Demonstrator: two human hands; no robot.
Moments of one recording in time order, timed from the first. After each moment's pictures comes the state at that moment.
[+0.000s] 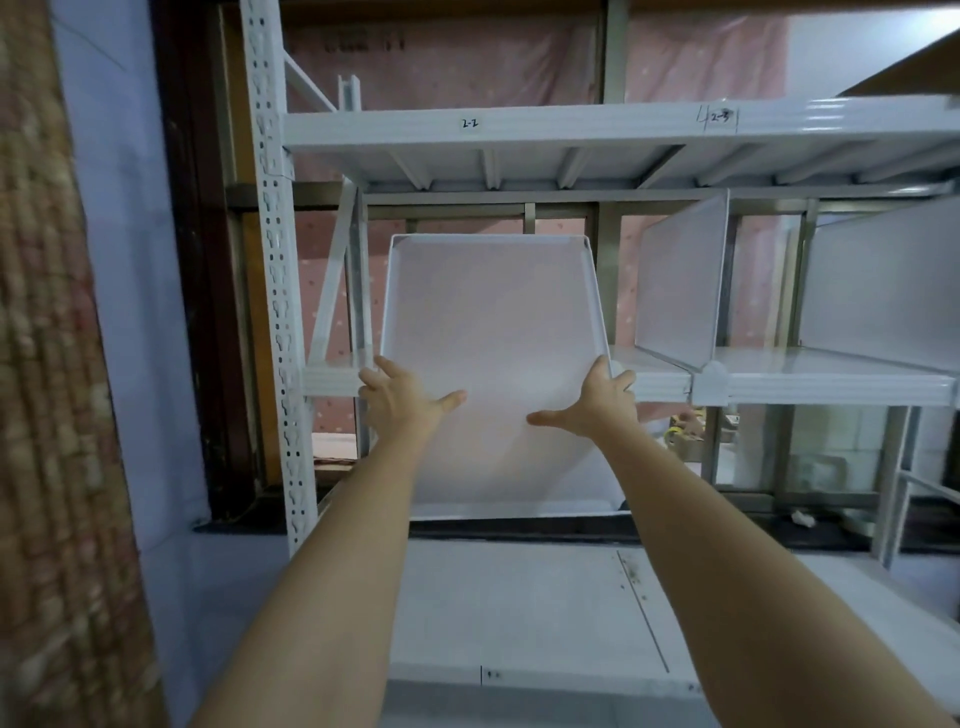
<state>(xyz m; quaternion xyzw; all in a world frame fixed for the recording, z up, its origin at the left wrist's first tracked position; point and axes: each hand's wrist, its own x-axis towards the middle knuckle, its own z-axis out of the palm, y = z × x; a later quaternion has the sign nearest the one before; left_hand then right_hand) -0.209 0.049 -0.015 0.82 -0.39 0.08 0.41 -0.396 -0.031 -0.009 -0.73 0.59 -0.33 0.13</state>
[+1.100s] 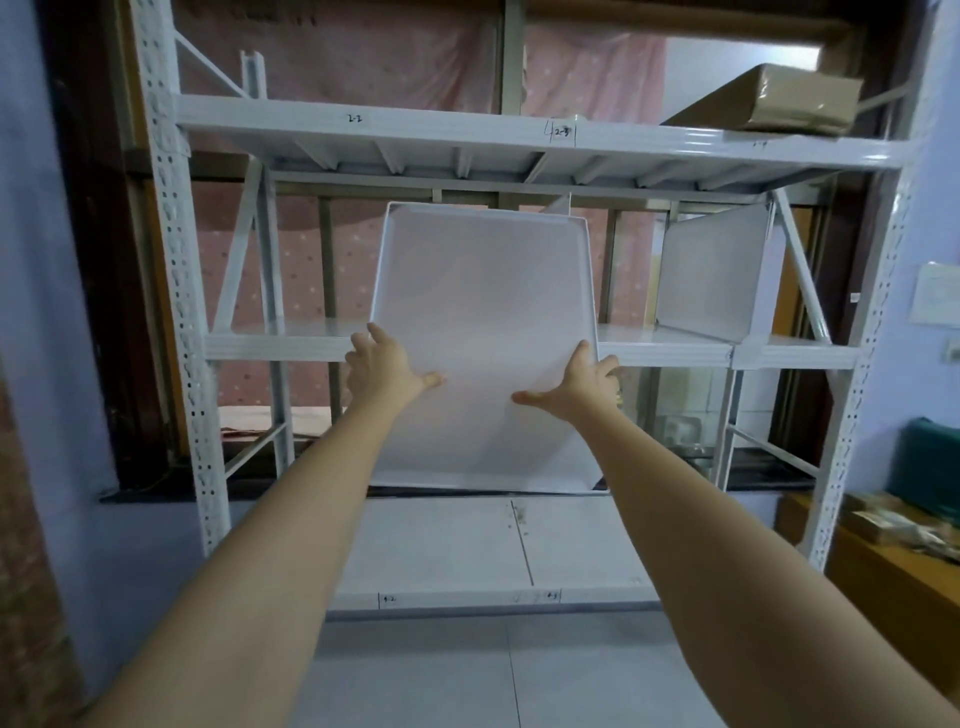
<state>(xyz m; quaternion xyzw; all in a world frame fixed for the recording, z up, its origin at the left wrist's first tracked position) -0.385 0.107 -0.007 0.80 -0.48 0.08 0.36 -0.591 0.057 -0.014 -0.69 0.63 -0.35 0.12</state>
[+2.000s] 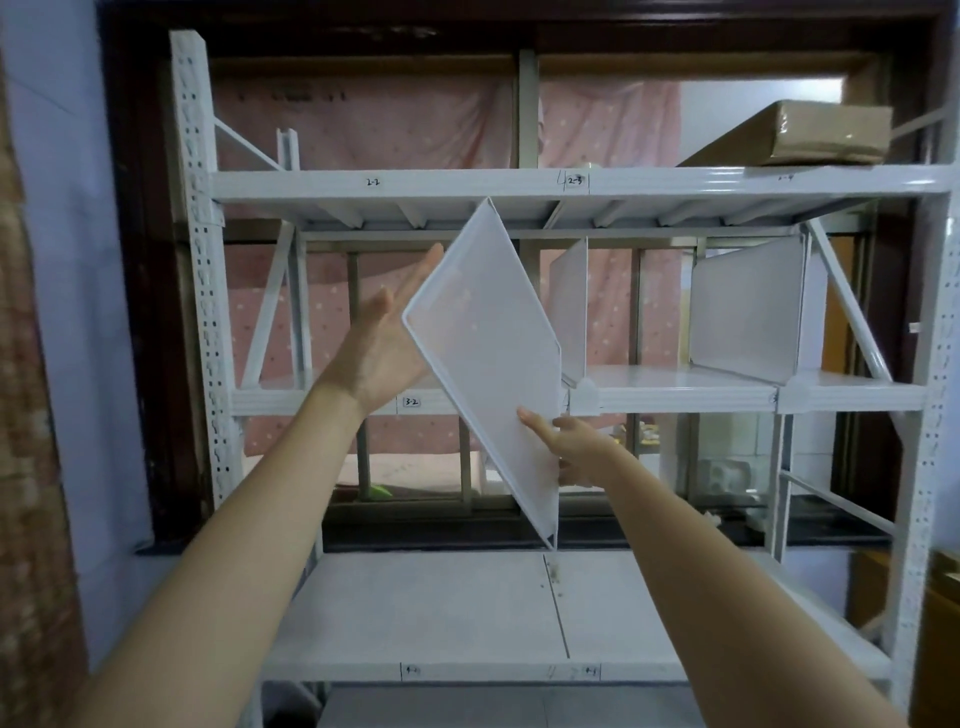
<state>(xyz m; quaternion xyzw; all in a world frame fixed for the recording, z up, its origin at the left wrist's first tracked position) -0.384 0.140 0.073 0.13 -0.68 -0.45 0.56 -0.577 0.000 -0.020 -0.67 0.45 -0.34 0.48</state>
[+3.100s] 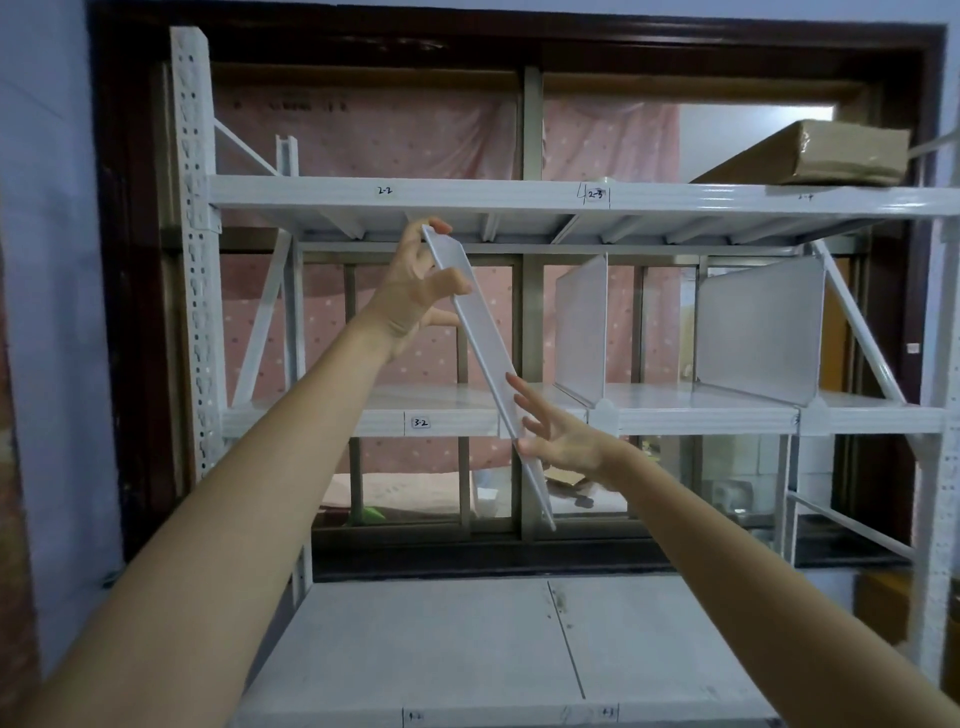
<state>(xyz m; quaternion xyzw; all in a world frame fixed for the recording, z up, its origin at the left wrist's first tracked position) -0.342 0.092 0.131 0.30 -0.70 -0.21 0.62 -0.530 -0.002 0.010 -0.88 0.18 -0.28 0.33</state>
